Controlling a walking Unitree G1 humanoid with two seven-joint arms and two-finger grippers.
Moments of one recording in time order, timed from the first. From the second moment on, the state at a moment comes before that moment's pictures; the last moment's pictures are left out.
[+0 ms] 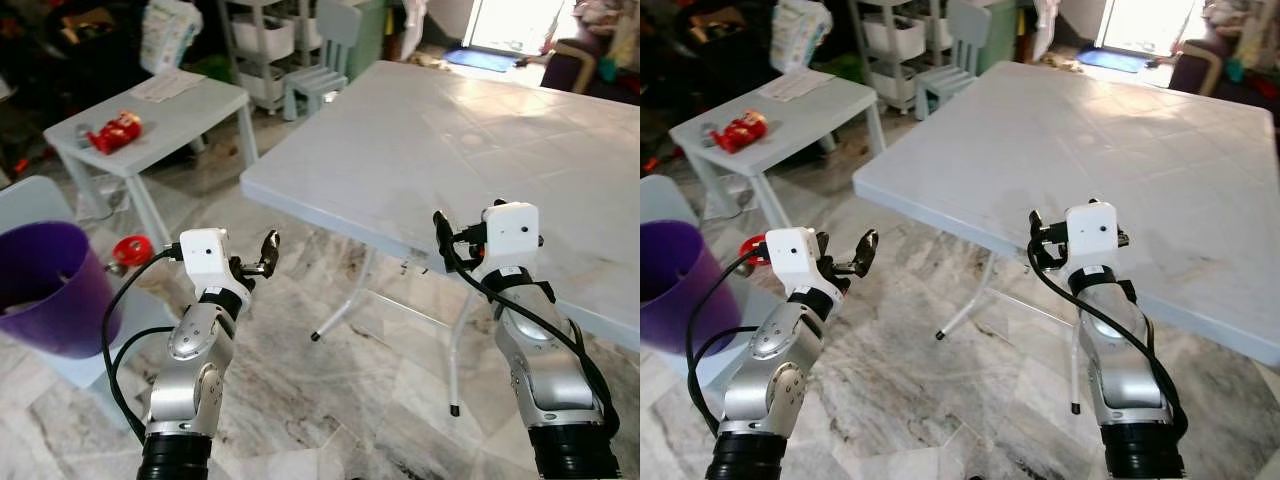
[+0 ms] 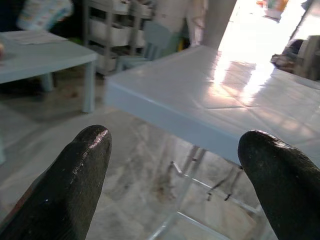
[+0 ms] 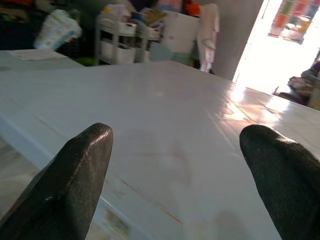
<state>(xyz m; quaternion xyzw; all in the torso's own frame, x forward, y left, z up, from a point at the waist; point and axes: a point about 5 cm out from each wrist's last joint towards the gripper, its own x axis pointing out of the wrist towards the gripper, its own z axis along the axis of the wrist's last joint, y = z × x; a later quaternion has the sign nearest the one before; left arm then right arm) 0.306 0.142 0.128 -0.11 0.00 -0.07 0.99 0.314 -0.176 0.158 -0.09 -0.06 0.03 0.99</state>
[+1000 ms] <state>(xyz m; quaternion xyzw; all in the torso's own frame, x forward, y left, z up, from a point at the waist) 0.306 0.144 0.127 -0.11 0.01 -0.07 0.99 0.316 -0.176 0.159 -0.08 -0.05 0.03 0.99</state>
